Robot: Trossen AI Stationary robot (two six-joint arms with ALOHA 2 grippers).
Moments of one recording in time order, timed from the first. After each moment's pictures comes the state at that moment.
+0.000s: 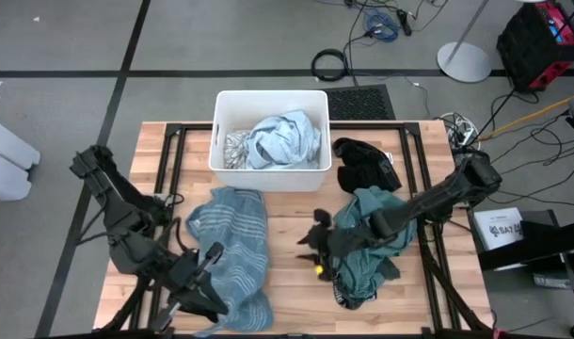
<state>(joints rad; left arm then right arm) -0.83 1.29 1.34 -0.08 -0.24 -0.26 0.43 1.58 1.12 -0.10 0.29 0.29</state>
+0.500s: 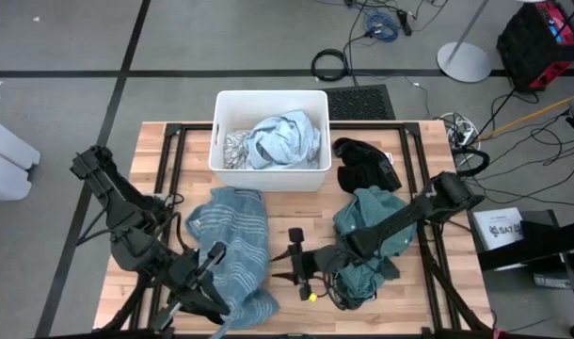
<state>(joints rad) -0.82 1.29 1.34 -0.03 -0.21 -0.22 0.46 1.87 1.12 0.46 0.32 -0.06</state>
